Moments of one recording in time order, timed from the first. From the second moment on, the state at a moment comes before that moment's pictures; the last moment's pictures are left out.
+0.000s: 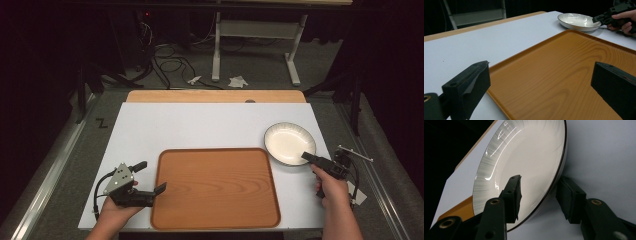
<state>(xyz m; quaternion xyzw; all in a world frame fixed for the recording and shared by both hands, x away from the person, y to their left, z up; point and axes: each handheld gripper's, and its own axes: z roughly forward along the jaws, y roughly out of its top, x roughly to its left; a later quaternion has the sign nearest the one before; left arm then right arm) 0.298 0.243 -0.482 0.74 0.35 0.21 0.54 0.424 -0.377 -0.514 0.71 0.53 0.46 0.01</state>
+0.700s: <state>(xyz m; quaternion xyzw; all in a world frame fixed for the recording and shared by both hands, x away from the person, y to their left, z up) 0.297 0.241 -0.481 0.74 0.34 0.21 0.55 0.430 -0.380 -0.513 0.73 0.52 0.45 0.00</state>
